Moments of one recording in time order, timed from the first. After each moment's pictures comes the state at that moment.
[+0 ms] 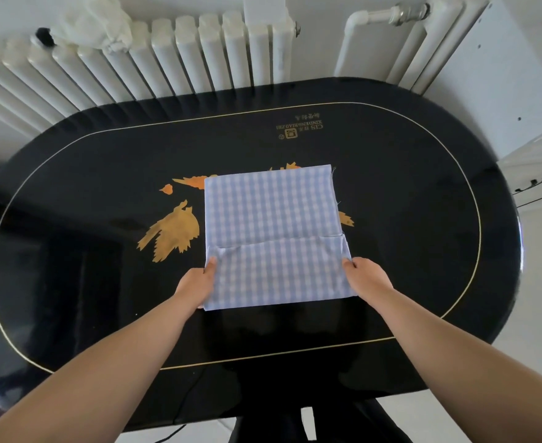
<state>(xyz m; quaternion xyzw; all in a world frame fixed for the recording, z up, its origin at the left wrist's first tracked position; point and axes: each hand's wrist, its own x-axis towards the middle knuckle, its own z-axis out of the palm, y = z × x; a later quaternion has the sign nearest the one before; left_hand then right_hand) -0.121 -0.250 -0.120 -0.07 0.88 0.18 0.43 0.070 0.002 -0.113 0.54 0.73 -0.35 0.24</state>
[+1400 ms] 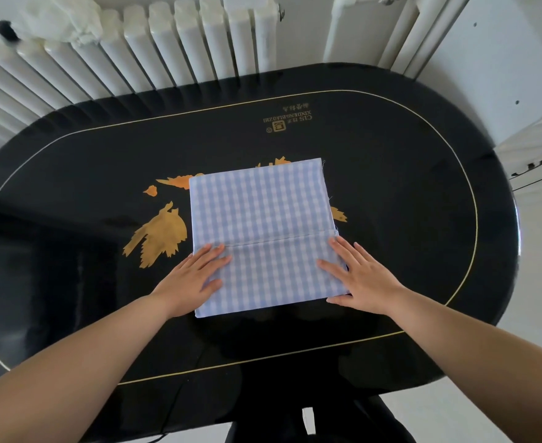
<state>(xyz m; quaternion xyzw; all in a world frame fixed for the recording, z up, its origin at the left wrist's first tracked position) -0.144 -0.262 -0.120 0.48 0.80 -0.04 0.35 0.105 0.028 -0.129 0.03 0.97 -0.08 0.24</state>
